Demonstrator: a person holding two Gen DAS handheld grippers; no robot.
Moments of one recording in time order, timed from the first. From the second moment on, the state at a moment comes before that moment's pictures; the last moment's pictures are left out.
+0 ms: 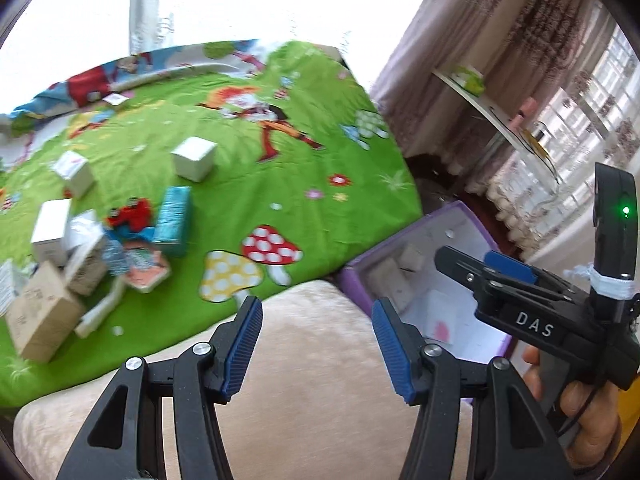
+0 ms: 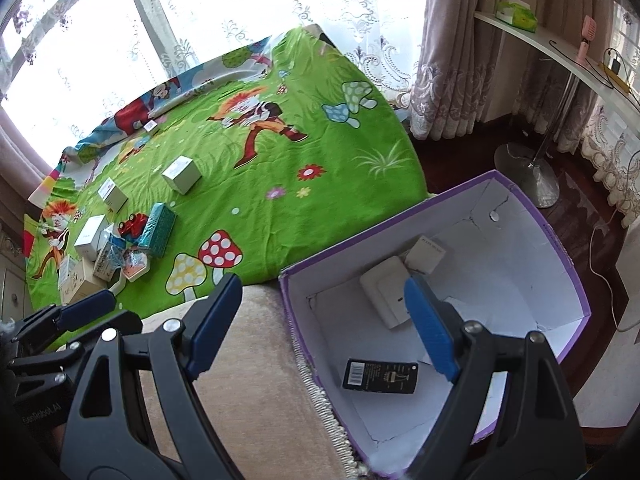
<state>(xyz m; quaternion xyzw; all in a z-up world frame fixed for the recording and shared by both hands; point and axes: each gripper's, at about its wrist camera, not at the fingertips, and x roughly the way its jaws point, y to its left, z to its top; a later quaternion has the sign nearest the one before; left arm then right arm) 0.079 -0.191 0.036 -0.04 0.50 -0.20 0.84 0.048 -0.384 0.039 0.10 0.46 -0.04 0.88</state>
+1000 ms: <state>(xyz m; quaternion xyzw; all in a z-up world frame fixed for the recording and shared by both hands) 0.069 0.055 0.009 -0.16 0.50 0.01 0.85 0.093 -0.229 0.010 -0.03 0.52 0.11 0.84</state>
